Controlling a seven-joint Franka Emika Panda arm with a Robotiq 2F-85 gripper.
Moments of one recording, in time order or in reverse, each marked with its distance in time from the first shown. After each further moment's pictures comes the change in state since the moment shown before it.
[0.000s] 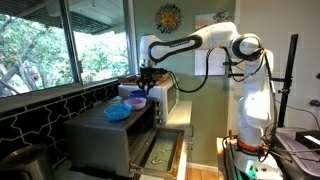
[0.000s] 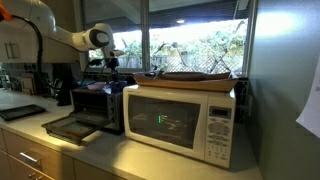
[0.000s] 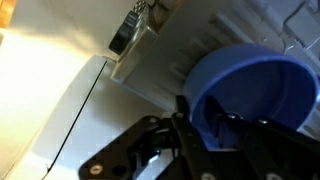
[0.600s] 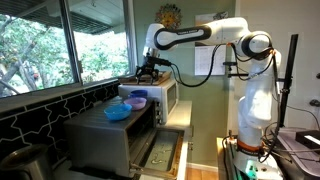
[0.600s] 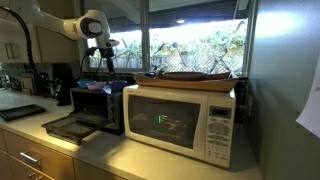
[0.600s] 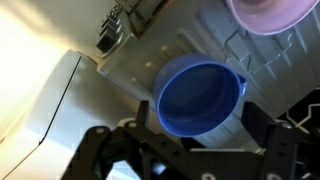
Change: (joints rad) arm 0.009 -0.112 -0.017 -0.017 0.145 0.025 -0.197
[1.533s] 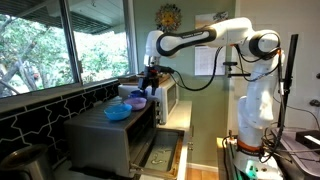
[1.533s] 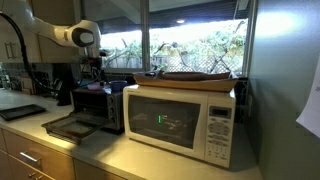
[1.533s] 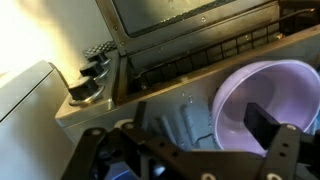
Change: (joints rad) arm 0.072 -0.052 0.030 -0.154 0.086 -0.008 -0.385
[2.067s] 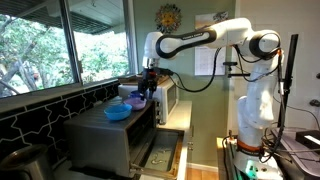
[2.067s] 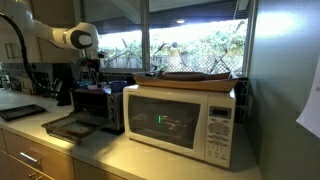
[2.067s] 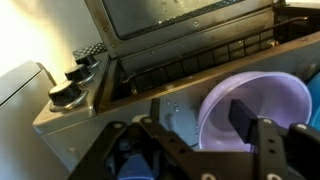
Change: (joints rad) arm 0.012 0.009 0.022 -0.012 0.000 0.027 0.003
